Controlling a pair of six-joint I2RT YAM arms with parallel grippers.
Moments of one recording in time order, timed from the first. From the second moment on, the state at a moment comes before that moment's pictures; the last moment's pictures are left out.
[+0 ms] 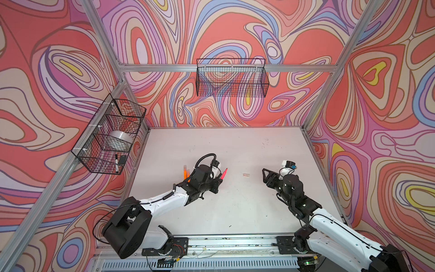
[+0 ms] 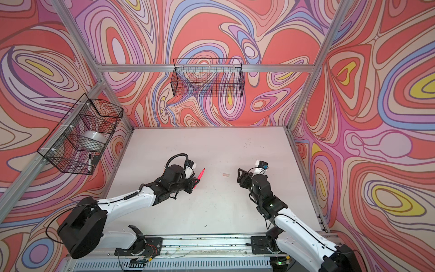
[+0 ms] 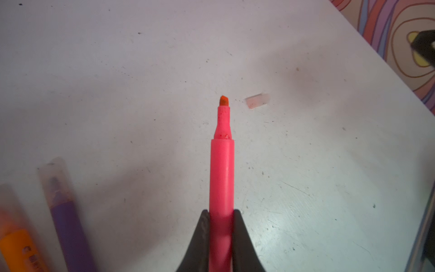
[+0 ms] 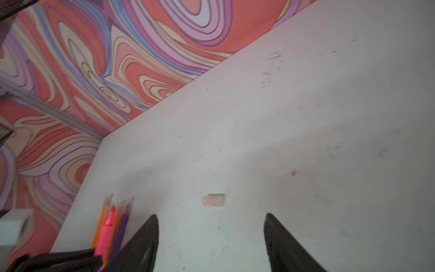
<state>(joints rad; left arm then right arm) -0.67 1.34 0.61 0.08 0.15 -0.27 0.56 0.84 0.35 0.15 0.19 0.73</state>
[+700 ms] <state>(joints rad) -0.83 1.30 0.60 0.14 0.14 -0.29 0.87 1.25 0.35 0.71 0.12 0.91</state>
